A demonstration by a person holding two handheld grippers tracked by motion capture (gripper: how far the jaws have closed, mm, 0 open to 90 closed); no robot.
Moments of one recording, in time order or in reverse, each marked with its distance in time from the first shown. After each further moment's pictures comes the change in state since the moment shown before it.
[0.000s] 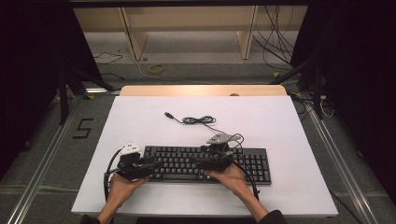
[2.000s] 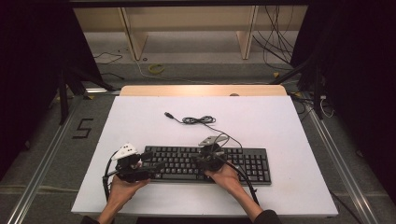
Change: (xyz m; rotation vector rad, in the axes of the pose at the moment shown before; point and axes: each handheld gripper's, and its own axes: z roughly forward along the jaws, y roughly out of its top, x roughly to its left) left arm -0.009 0.000 -0.011 -0.149 -0.068 0.023; right arm -0.002 -0.009 0.034 0.120 -0.029 -0.012
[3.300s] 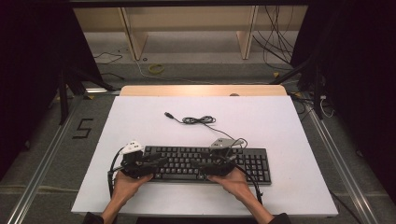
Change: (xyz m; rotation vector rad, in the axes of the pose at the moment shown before) left arm 0.004 0.005 0.019 0.084 0.001 -0.008; right arm 0.004 -0.008 -0.042 -0.124 0.082 0.002
